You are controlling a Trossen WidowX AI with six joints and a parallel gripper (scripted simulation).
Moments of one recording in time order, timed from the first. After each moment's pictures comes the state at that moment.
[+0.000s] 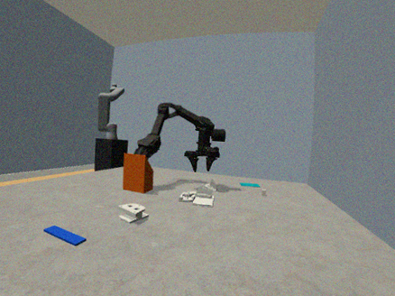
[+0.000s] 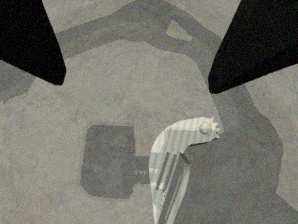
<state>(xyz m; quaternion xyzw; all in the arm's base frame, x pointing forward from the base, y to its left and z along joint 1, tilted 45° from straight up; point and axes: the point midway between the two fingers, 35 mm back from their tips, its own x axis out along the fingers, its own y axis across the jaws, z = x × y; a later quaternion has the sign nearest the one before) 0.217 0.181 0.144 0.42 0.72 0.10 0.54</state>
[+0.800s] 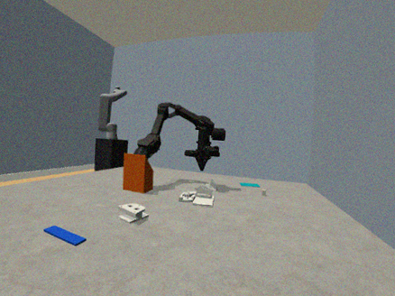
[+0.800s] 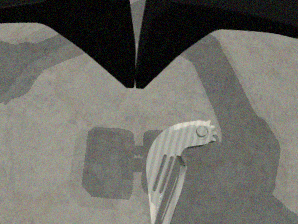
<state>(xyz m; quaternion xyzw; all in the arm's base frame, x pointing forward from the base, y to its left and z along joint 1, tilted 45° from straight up) 0.217 0.180 0.148 0.41 0.72 0.10 0.54</state>
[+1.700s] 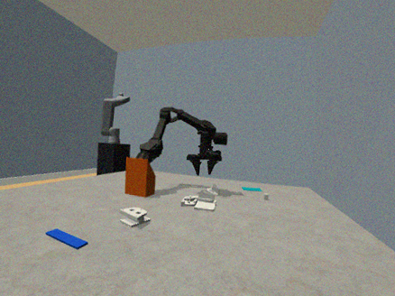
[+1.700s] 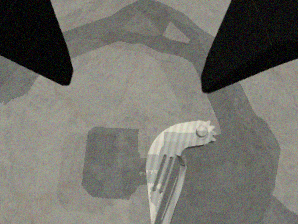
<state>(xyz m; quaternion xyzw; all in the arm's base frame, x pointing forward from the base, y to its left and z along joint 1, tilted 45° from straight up) 0.217 0.180 0.148 0.41 0.72 0.10 0.54</state>
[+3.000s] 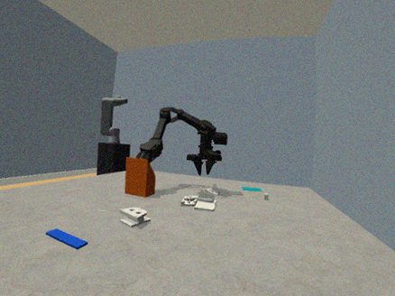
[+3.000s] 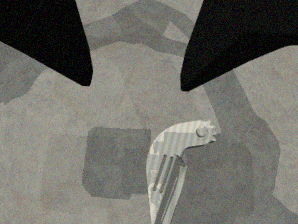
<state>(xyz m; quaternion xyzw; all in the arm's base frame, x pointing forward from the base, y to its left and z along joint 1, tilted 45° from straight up) 0.217 0.180 0.148 0.41 0.72 0.10 0.54</state>
